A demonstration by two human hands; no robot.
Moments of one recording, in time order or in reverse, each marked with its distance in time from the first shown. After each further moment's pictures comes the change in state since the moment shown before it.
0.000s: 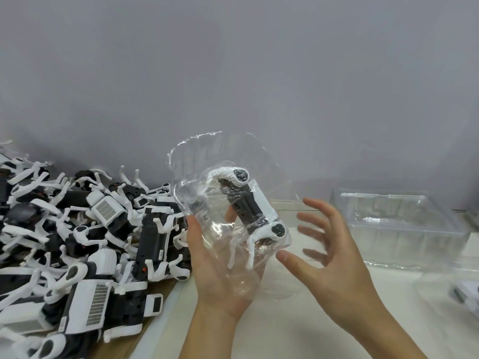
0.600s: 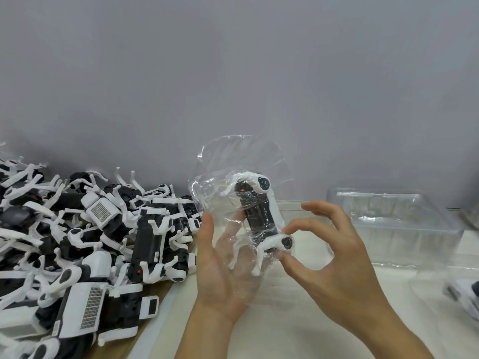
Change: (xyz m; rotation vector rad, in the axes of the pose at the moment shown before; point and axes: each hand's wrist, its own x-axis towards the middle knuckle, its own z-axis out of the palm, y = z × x) left_hand 0.001 -0.003 0.000 0.076 -0.118 -0.088; right_hand 0.003 -0.002 -0.011 -0.371 0.043 -0.236
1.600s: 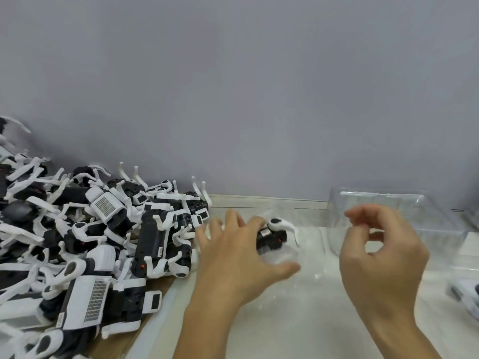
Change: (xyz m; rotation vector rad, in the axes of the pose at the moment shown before) left_hand -0.005 0.016 0.014 2.047 0.186 0.322; right_hand 0.005 0.004 -0.009 -0.093 0.530 0.058
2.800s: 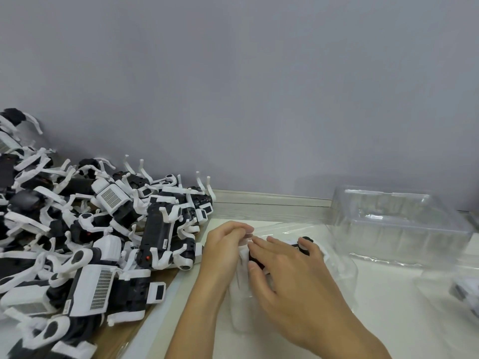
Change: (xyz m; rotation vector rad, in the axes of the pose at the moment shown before) left_hand 0.020 -0.033 0.034 -1.181 0.124 -0.351; right_hand -0.042 -0.041 0.032 -0.438 -1.037 -0.200
